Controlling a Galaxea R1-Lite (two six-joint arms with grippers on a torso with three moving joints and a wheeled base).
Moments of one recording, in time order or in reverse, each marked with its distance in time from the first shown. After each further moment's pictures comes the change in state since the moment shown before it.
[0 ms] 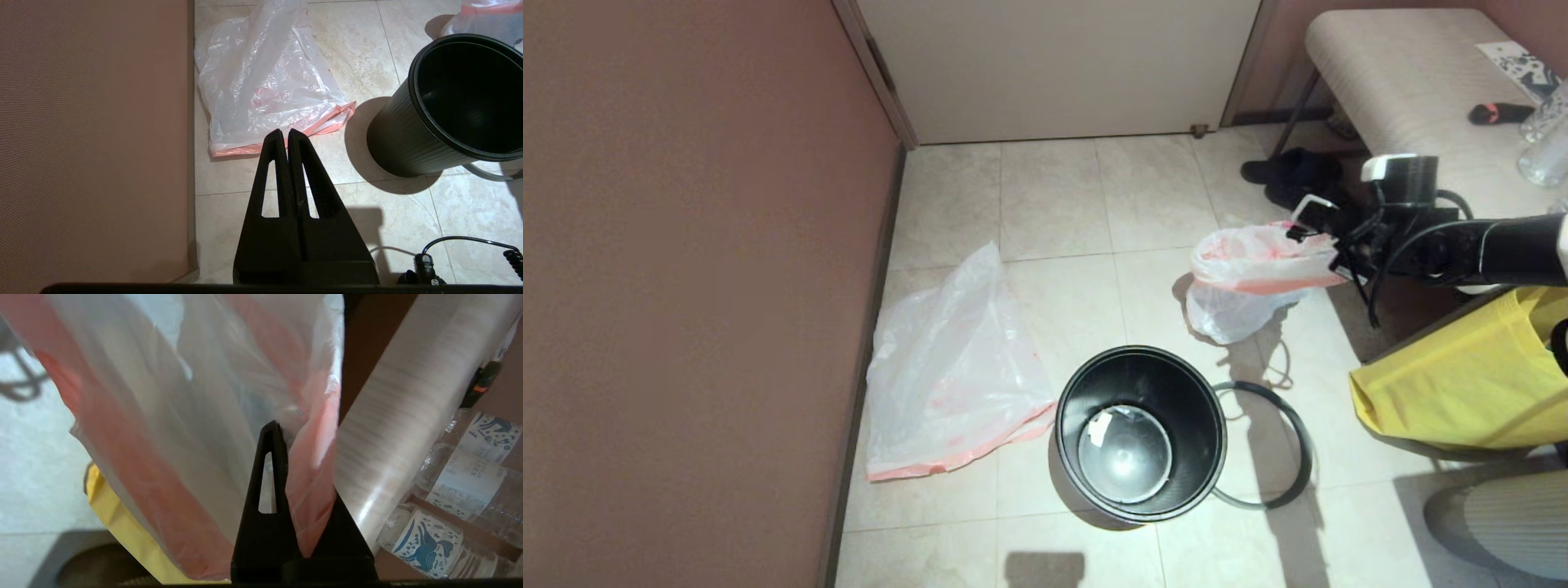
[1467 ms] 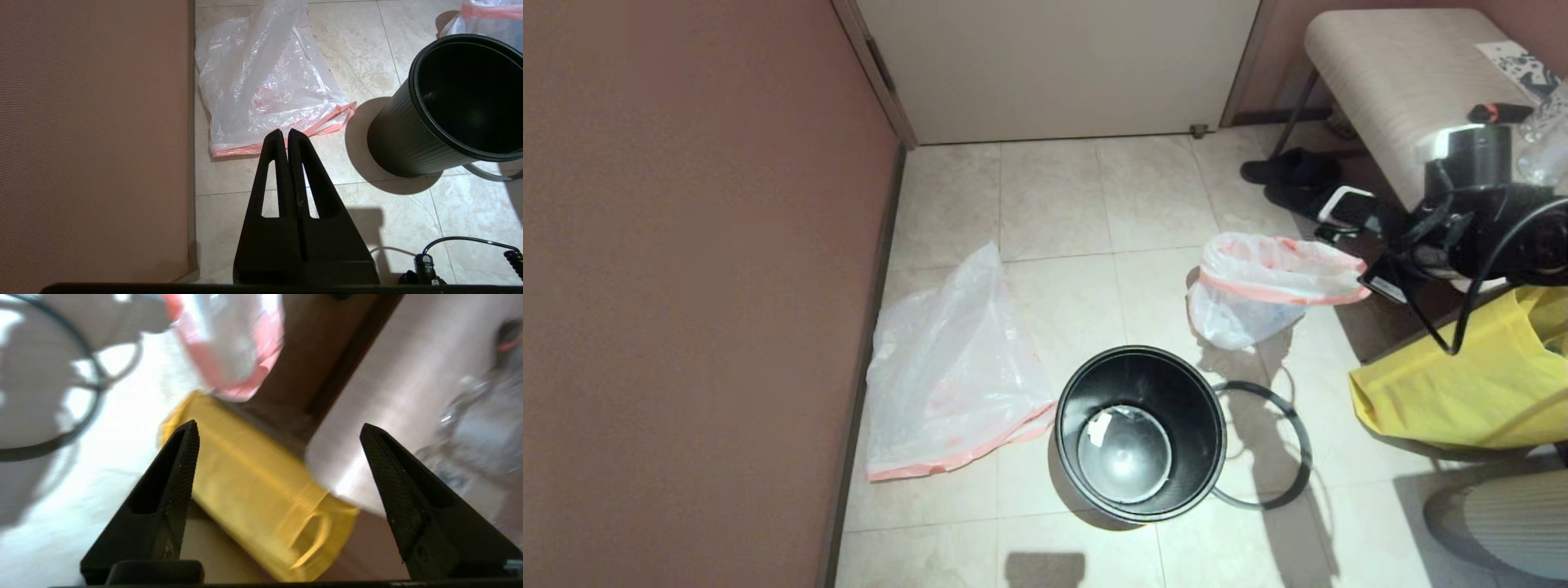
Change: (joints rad) left arm 0.000 0.000 0.000 0.000 0.000 0.000; right arm 0.066 -0.374 0.383 0.133 0.058 0.165
